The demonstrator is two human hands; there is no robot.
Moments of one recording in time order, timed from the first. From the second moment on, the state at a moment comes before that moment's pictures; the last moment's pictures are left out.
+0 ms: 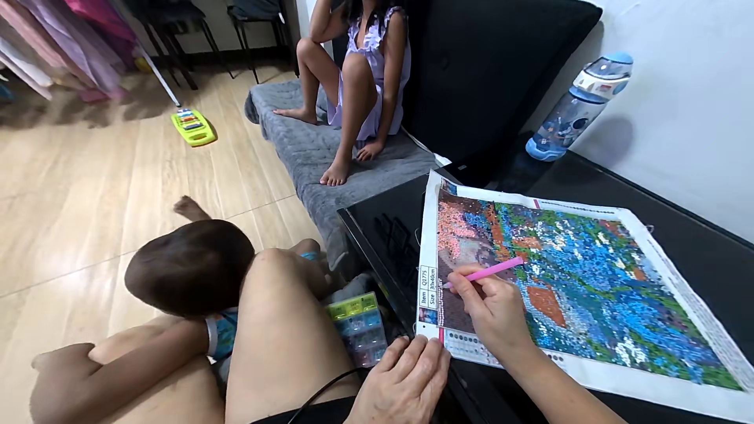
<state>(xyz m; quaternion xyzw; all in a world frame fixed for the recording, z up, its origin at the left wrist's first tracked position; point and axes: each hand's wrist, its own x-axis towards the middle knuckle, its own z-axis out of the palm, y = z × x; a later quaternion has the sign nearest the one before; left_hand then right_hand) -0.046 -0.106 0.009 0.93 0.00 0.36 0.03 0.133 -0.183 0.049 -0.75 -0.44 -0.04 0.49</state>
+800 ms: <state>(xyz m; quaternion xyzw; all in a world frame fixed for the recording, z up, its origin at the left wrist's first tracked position) -0.046 -0.106 0.010 0.93 0.00 0.36 0.03 0.135 -0.183 0.049 -0.73 -0.41 0.00 0.55</state>
